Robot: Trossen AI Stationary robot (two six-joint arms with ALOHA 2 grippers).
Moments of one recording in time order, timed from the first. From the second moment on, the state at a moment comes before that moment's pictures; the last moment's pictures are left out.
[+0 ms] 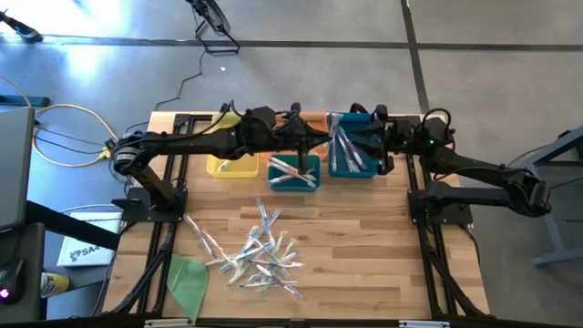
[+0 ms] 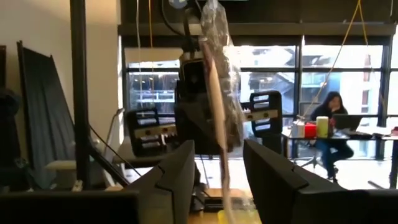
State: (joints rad) left arm 0.16 1.61 1.45 0.18 0.02 0.15; right arm -0.52 0.87 0.55 0.68 -0.54 0.16
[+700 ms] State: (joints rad) left arm 0.16 1.65 1.45 0.17 0.02 0.12; right arm -0.33 1.09 0.66 0.77 -0.36 0.11
